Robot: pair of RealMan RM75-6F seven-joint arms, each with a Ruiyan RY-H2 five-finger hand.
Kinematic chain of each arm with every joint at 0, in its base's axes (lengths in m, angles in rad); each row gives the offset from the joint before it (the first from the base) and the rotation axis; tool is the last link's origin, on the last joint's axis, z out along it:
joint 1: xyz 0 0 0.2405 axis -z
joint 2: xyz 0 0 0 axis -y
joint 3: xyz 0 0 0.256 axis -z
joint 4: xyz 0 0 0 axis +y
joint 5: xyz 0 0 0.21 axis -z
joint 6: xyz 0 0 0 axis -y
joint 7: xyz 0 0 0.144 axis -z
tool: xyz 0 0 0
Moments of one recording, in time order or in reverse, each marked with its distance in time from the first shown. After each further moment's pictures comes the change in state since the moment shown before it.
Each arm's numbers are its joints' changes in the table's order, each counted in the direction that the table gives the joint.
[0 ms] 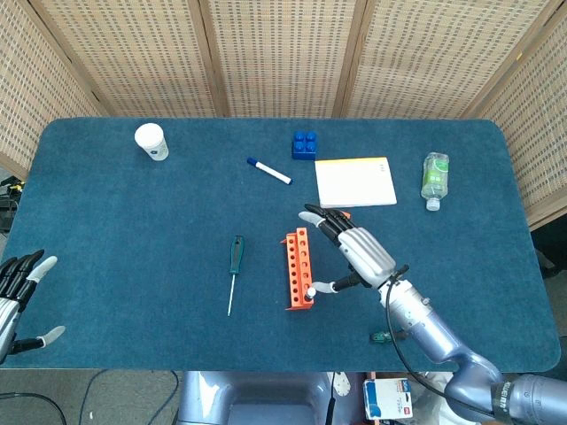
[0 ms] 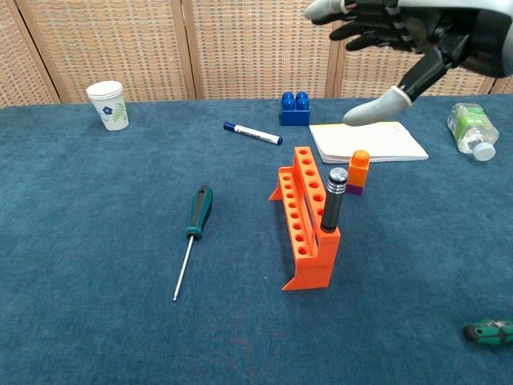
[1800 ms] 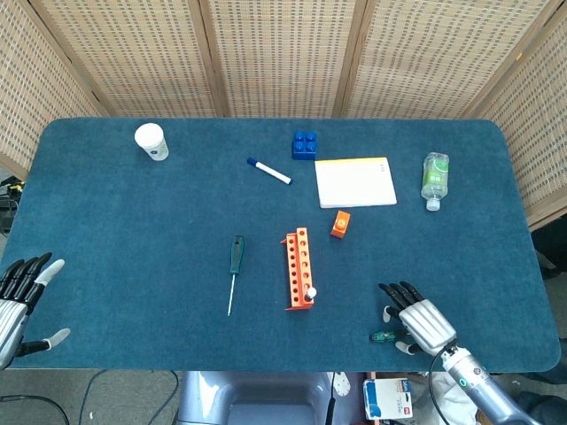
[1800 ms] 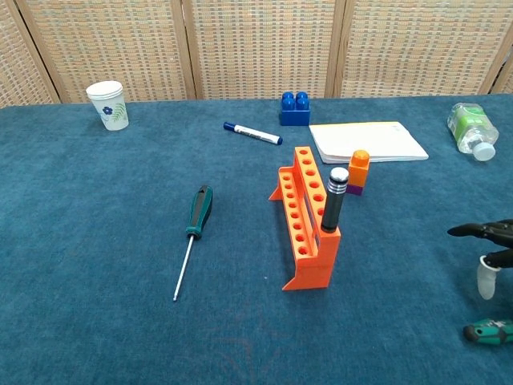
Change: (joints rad) left arm -0.002 0.016 -0.007 -0.012 -0.012 0.003 -0.054; right arm 0.339 0.187 0.354 0.574 0.346 -0.132 0.192
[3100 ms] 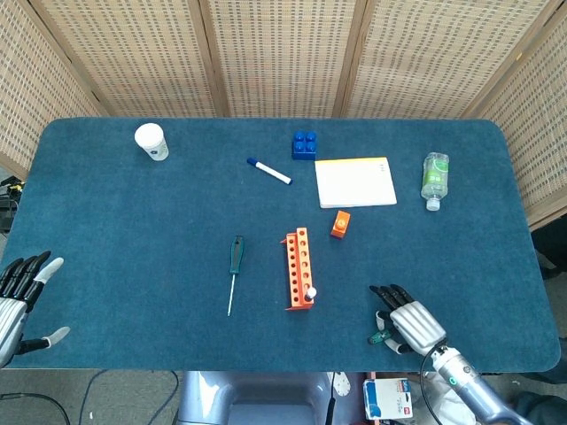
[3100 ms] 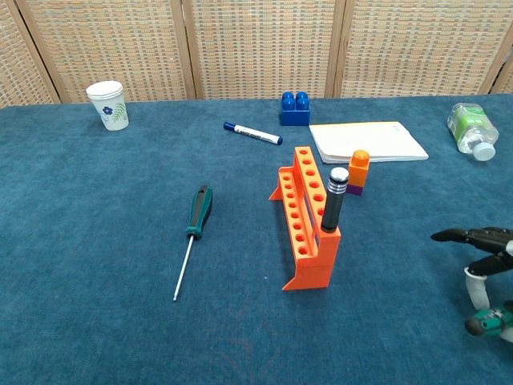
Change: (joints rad) left arm 0.005 -0.001 0.004 -0.001 0.014 0.011 0.005; right arm -0.022 0.020 0.001 -0.033 -0.023 0.011 -0.058
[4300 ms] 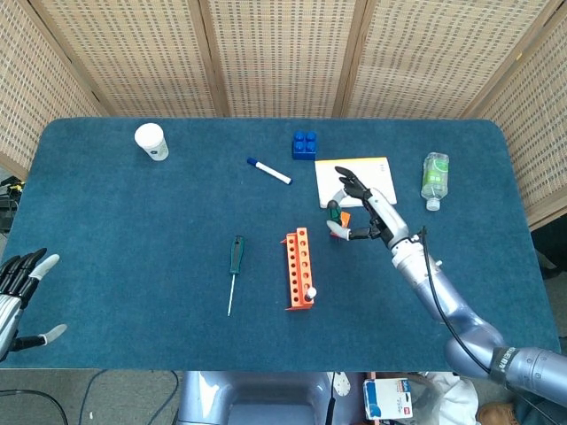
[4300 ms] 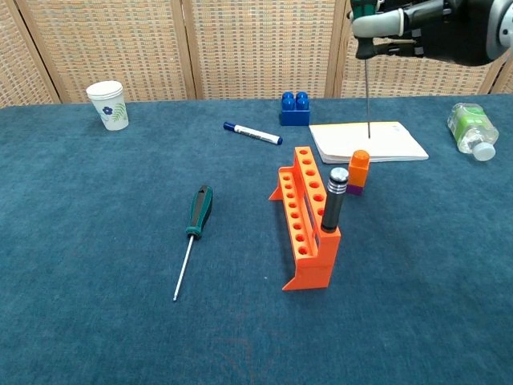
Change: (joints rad) left arm 0.013 -0.023 0.004 0.004 0.017 0.016 0.065; right arm -0.370 -0.197 -0.514 -0.380 -0.593 0.351 -0.708
